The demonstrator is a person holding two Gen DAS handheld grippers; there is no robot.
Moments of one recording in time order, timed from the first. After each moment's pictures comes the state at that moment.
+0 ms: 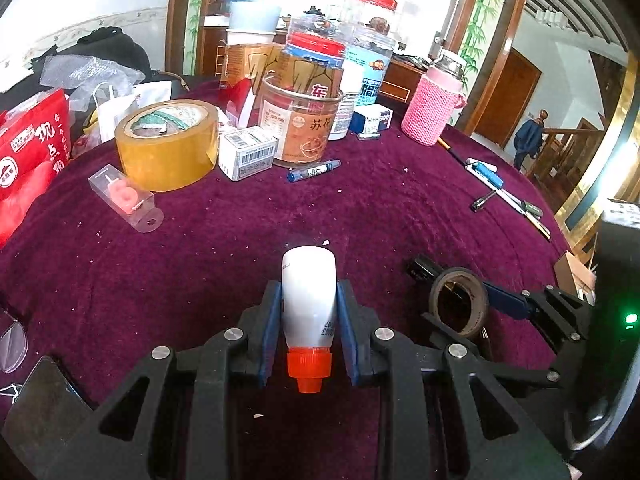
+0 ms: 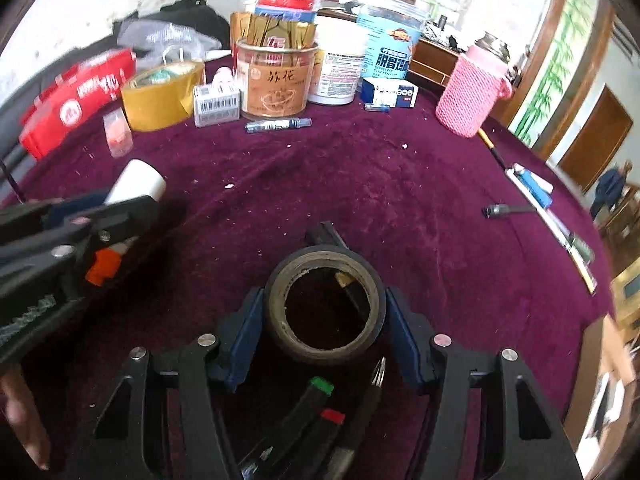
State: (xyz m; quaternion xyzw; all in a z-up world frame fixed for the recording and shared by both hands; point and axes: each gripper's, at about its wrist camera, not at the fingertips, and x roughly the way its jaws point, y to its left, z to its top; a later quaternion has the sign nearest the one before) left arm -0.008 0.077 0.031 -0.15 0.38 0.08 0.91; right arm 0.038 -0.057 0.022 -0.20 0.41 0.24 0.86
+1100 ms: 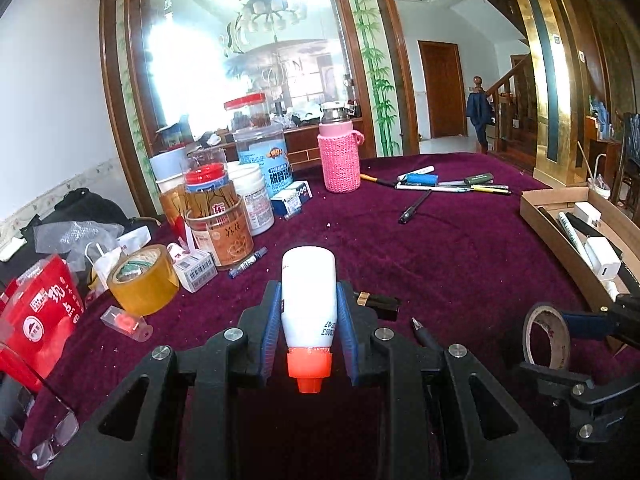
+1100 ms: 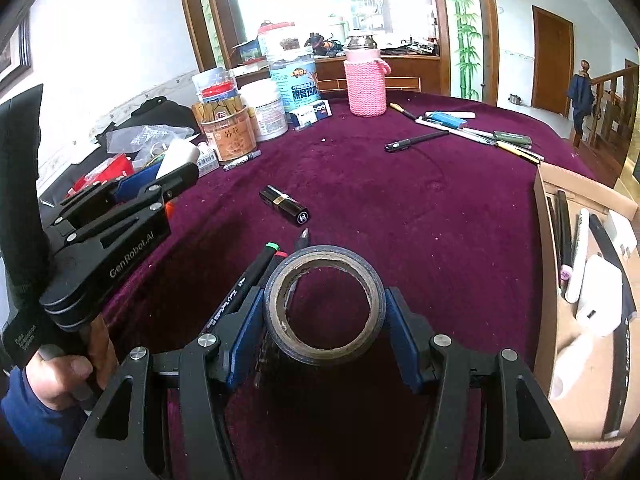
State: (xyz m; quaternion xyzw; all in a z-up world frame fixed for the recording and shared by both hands) left arm -0.049 -0.026 0.068 0.08 0.23 0.05 0.97; right arm -0.050 -0.195 0.048 -0.01 0.38 0.22 0.90
